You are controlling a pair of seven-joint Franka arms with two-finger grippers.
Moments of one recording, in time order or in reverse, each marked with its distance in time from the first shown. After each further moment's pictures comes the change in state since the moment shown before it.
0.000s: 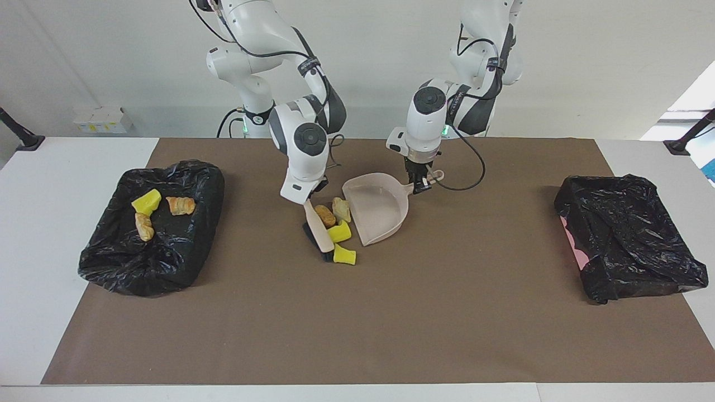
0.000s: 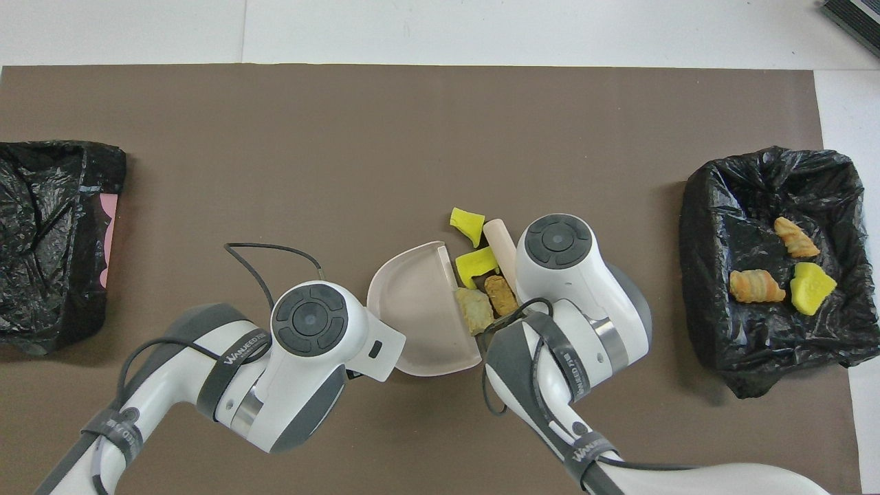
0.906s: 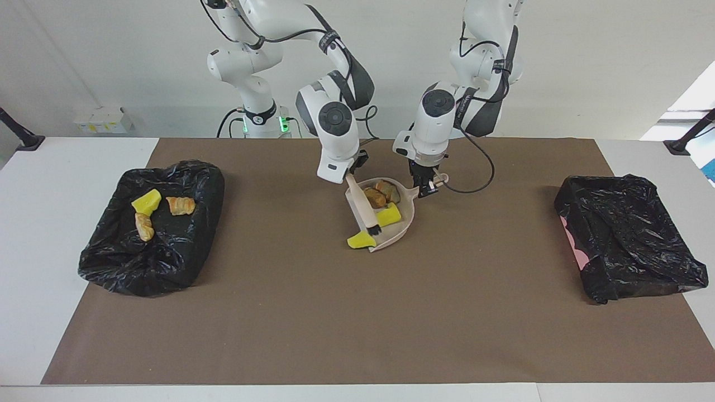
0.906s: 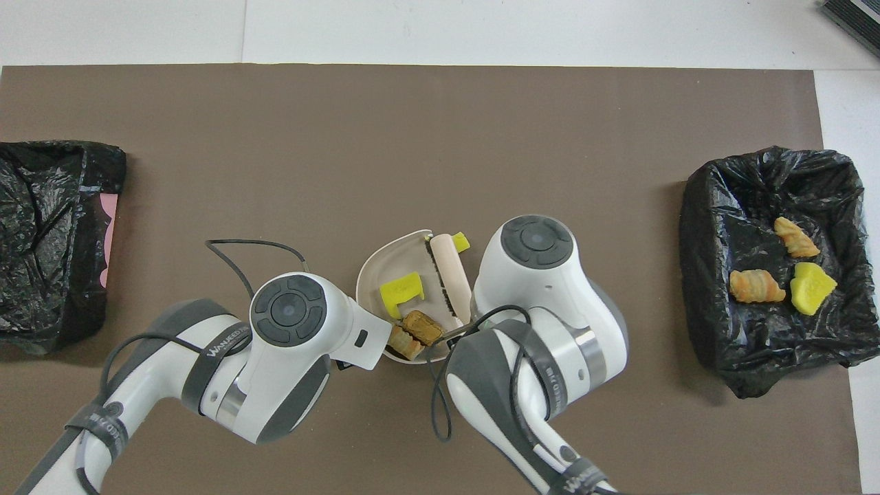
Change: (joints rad) left arm 0.037 -0.001 0.012 -0.007 -0.002 0.022 -0.005; right arm 0.033 -0.025 -0.013 0.113 0.226 -0.118 0.023
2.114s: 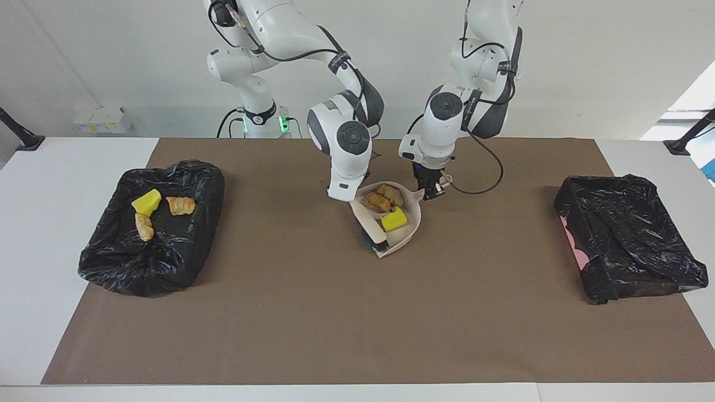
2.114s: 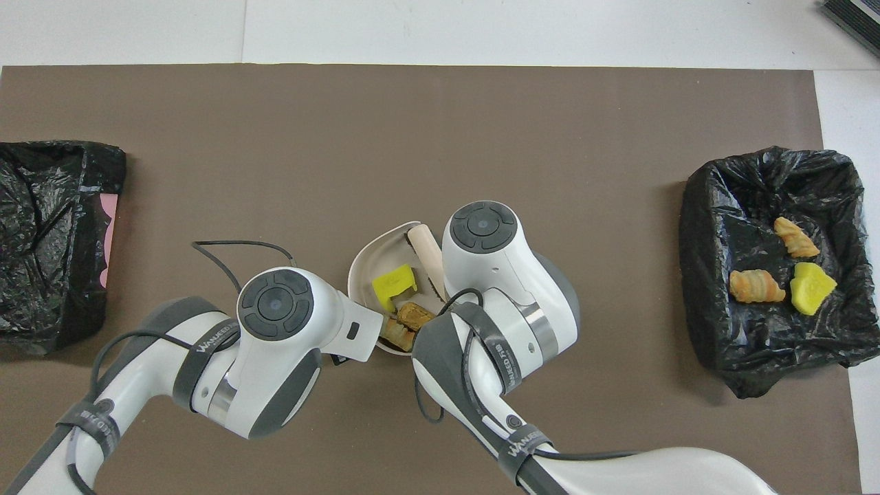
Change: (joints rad) left arm 0.017 0.000 -0.001 -0.006 -0.005 0.011 -0.038; right arm 0.052 0.149 0.022 0.113 -0.085 0.028 -0.066
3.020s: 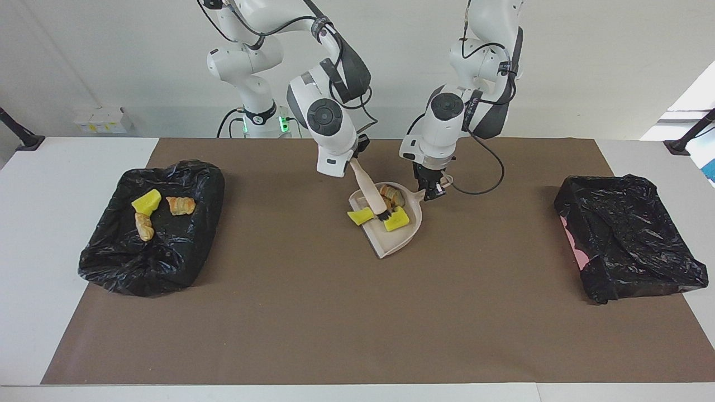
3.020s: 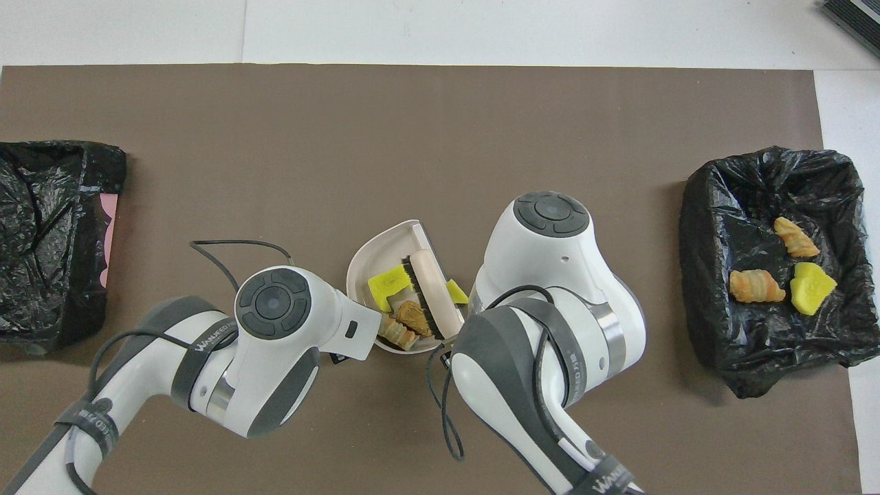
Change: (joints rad) left arm 0.005 0.001 0.000 -0.001 0.000 0.005 0.001; right arm -0.051 -0.156 -0.007 -0.038 0.233 -0.214 -0.039
